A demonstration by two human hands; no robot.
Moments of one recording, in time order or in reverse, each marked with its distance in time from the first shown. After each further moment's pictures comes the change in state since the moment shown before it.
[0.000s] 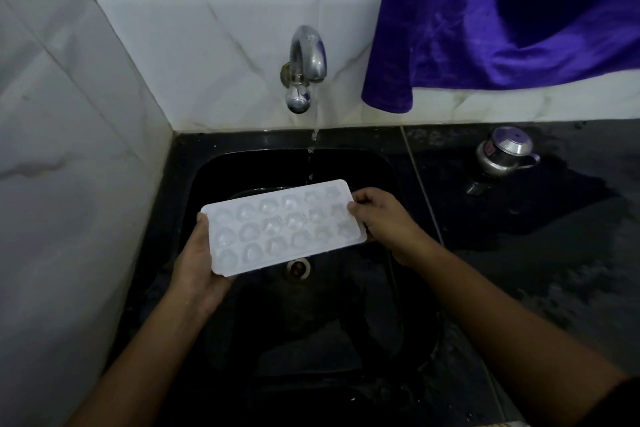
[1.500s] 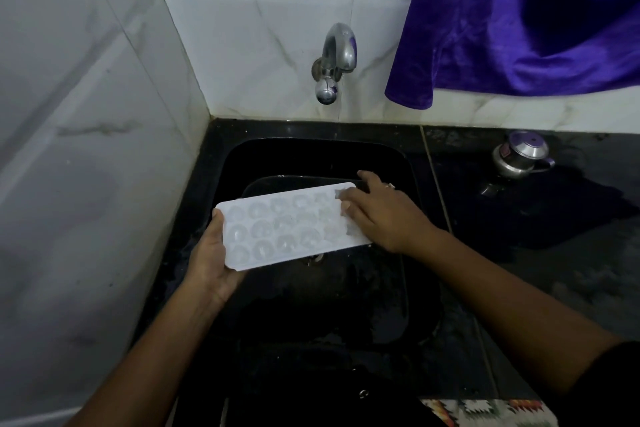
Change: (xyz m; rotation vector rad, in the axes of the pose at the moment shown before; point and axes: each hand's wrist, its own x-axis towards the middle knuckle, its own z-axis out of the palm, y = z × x) left_hand -0.037 -0.016 -0.028 -0.132 0.059 -0.013; right_hand -0.031 -0.010 0.010 -1.107 -0.119 -0.509
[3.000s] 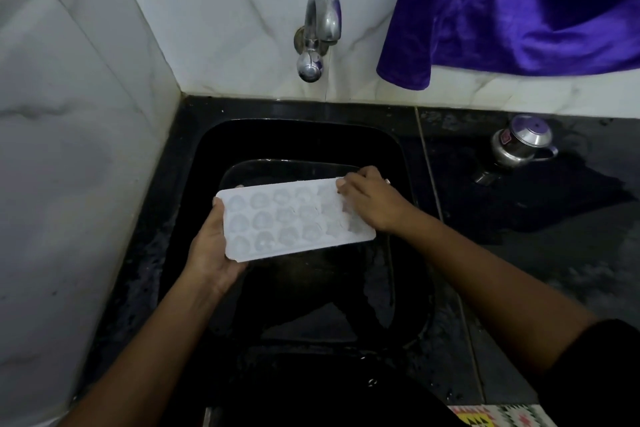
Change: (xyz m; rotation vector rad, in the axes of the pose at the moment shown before) left_hand 0.036 -0.030 0.023 -0.061 -0.020 -0.043; right_hand 0.026 0.030 0.012 0.398 -0.149 0.239
